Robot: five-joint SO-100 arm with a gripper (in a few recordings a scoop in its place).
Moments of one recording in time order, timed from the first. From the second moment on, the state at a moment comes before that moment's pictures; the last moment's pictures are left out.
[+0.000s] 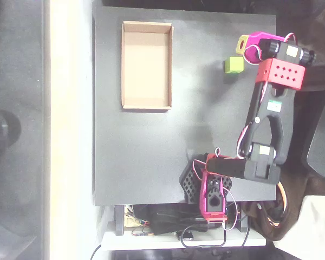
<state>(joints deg) 9.3 86.0 84.9 73.7 91.1</state>
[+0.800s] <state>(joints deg) 5.9 78.7 91.1 73.3 91.1</state>
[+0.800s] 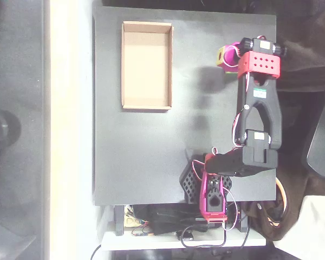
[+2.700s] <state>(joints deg) 6.8 70.7 91.3 65.2 91.1</state>
